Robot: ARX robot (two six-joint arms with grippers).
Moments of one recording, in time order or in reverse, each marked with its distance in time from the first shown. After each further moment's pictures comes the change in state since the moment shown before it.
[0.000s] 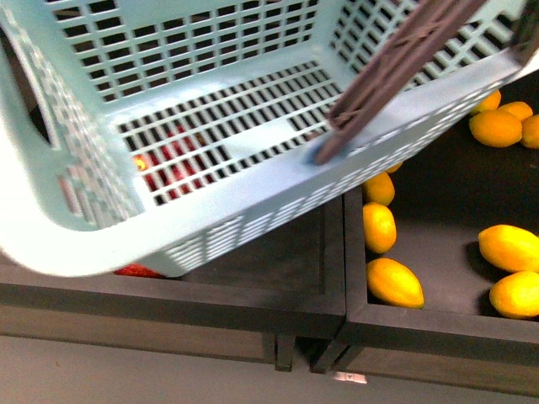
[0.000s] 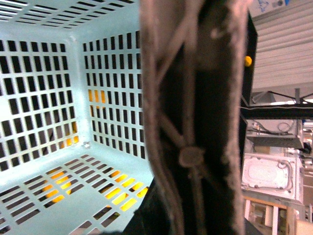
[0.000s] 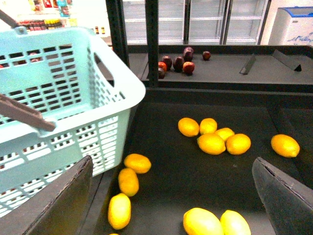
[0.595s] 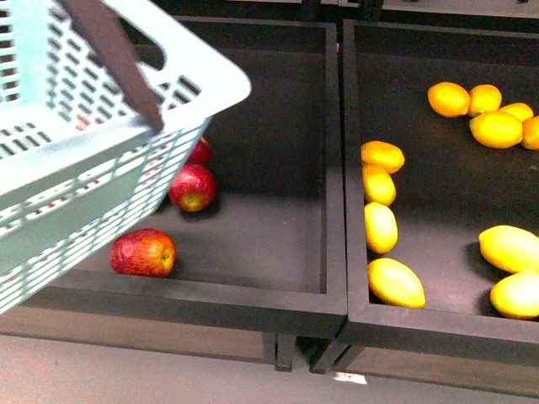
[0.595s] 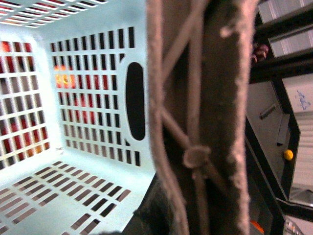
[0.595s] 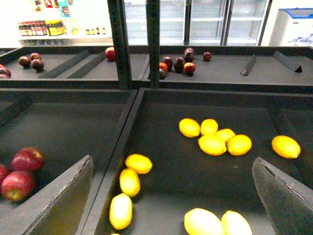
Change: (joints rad) left arm 0.300 -0.434 -0.383 -0.132 -0.176 0.028; right arm 0.000 0.000 0.000 0.000 0.000 0.000
